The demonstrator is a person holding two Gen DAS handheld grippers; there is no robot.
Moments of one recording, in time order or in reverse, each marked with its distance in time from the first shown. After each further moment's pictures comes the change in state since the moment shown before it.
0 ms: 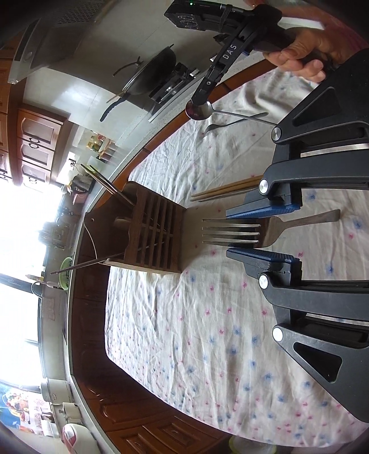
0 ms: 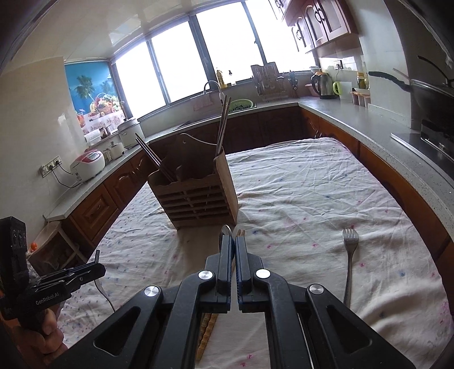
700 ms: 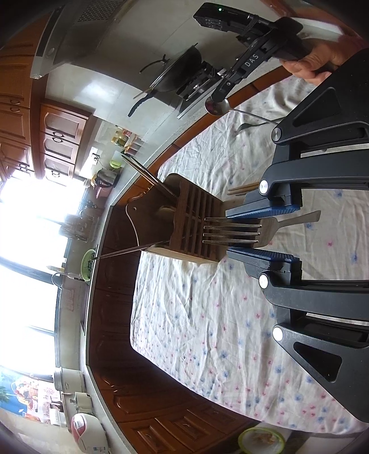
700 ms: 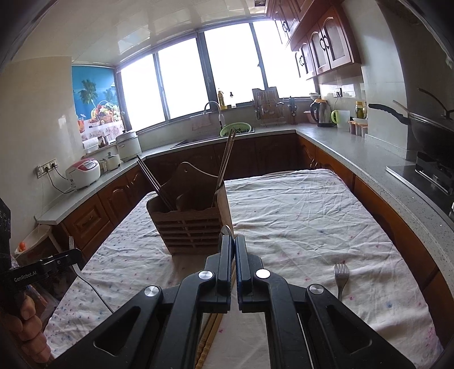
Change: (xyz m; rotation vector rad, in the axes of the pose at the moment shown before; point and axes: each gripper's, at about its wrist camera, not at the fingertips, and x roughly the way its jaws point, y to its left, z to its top) left arm -0.020 0.013 0.038 -0.029 -0.110 0.019; right arm 0.000 0.011 0.021 -0.063 -0.113 -0.051
